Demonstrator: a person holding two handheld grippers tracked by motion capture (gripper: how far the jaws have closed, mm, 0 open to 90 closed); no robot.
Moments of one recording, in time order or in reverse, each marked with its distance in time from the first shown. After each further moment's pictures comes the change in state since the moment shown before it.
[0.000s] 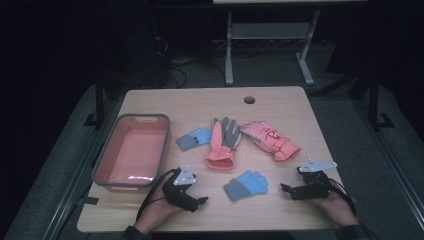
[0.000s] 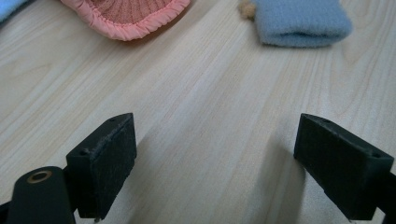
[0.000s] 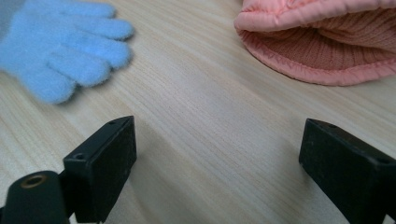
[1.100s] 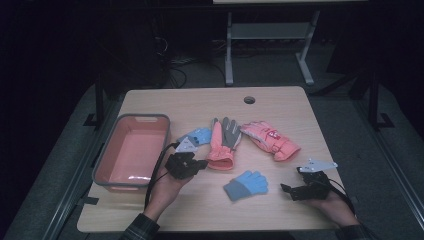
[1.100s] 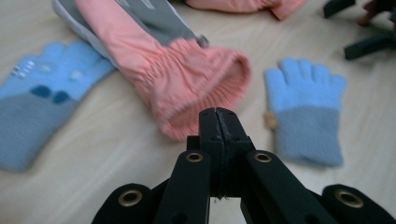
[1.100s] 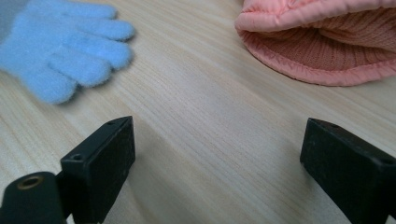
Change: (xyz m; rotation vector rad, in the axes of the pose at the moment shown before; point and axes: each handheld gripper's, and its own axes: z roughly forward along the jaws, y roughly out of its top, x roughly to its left) left arm 0.026 0.071 -0.021 -0.058 0.053 -0.210; right arm 0.000 -0.001 0.000 -0.007 0.005 0.002
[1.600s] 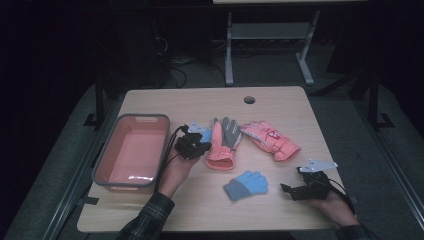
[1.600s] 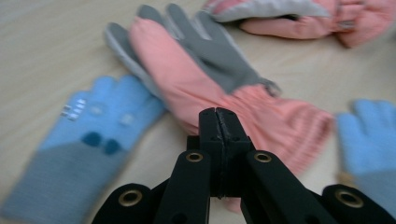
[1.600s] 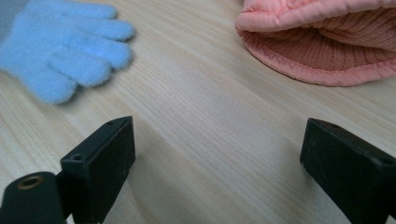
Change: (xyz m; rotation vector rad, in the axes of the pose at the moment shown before) left arm 0.034 0.039 0.038 0.016 0.134 -0.017; right arm 0.000 0.000 0.000 0.001 0.000 0.000
